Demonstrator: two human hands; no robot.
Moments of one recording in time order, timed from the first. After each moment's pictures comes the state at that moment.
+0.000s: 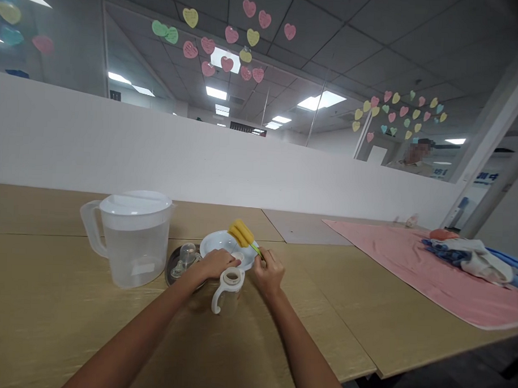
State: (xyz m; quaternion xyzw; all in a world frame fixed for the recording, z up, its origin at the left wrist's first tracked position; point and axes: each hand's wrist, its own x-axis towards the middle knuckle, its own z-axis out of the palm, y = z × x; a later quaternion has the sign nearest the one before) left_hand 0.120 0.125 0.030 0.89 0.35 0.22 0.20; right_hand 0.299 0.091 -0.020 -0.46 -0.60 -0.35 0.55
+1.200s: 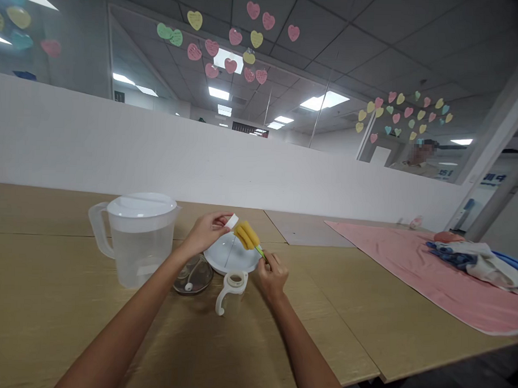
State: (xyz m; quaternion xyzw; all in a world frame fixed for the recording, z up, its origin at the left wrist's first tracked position) left_hand 0.082 0.119 0.103 0.74 0.33 0.46 0.36; right_hand 0.294 0.089 -0.021 -0.47 -0.57 -0.35 0.57
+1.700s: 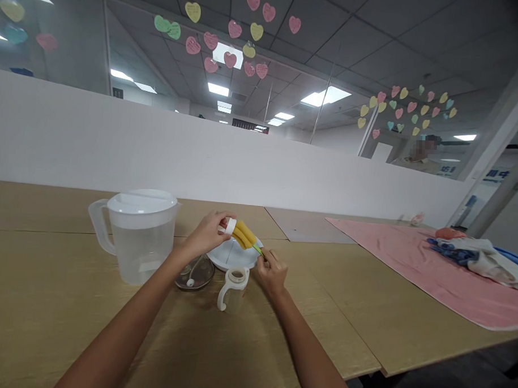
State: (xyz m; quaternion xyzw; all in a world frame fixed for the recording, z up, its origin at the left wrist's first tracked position) left_hand 0.081 0.121 0.092 0.81 0.35 0.41 0.22; right_hand 0.296 0.089 -0.021 -0.46 -0.62 -0.35 0.54
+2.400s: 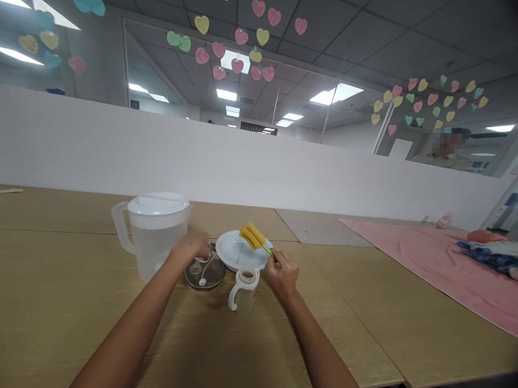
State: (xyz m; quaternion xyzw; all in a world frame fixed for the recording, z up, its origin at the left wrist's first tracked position) left_hand 0.049 0.121 0.096 0.80 0.60 -0.06 0.03; right_hand 0.298 0.092 -0.020 -0.46 -0.62 -0.35 0.53
